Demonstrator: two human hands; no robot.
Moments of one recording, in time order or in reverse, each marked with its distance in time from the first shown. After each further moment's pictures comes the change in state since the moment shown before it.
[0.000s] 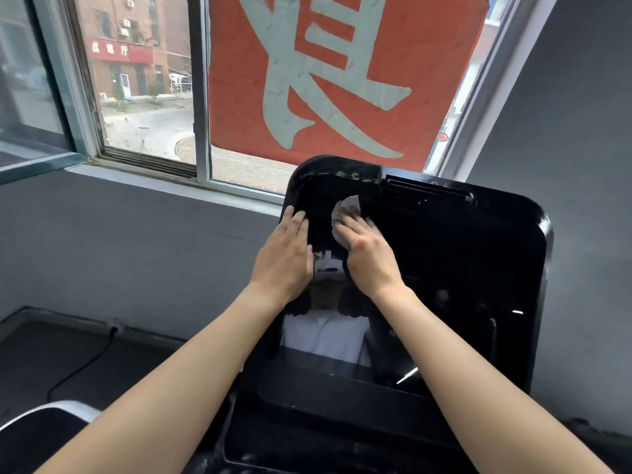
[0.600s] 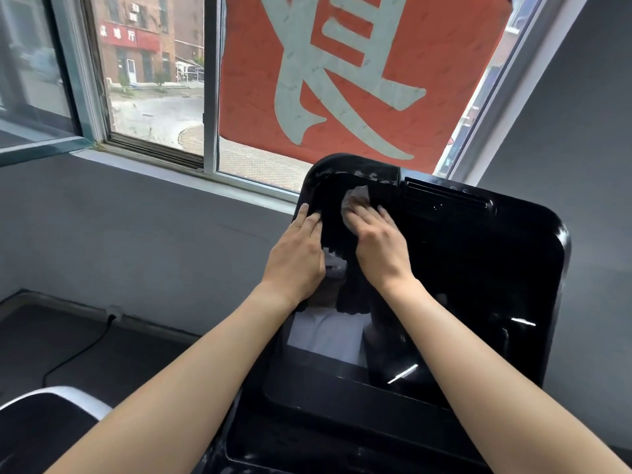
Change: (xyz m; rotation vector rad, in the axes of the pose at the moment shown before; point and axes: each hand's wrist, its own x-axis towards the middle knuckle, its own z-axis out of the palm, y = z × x) left_hand -0.001 -0.005 0.006 -0.065 0.041 -0.006; right_hand 0.021 -0.002 0.002 -0.108 0.078 -0.048
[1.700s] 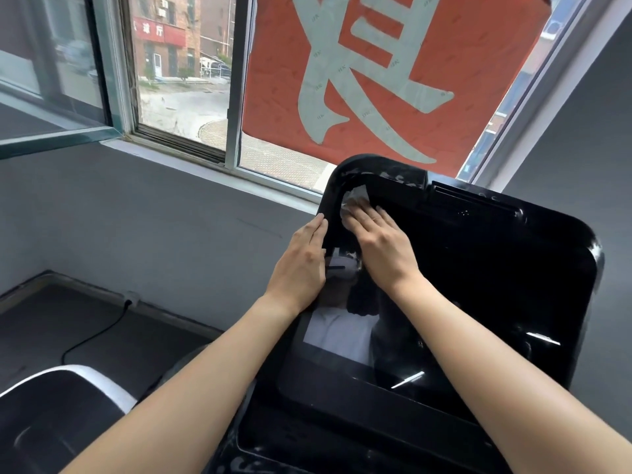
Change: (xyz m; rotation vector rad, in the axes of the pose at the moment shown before) left_hand -0.028 -0.022 0.004 -0.238 0.103 -0.090; right_hand 0.007 -0.012 0.017 -0.078 -0.014 -0.270
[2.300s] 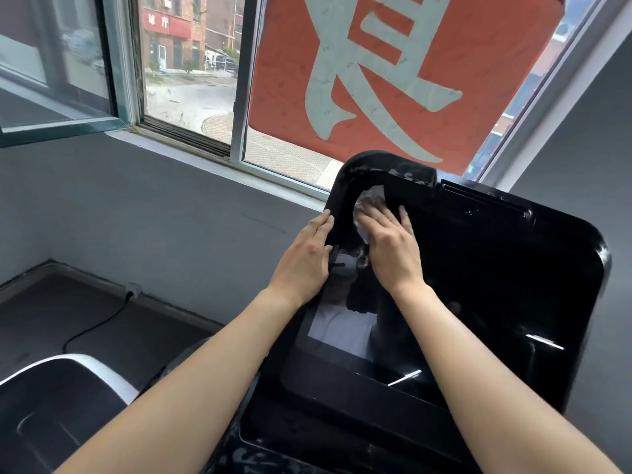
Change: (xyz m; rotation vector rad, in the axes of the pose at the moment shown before) left_hand -0.001 -0.003 -0.007 -0.115 -0.056 -0.048; right_hand -0.006 -0.010 -0.001 0.126 0.038 0.206
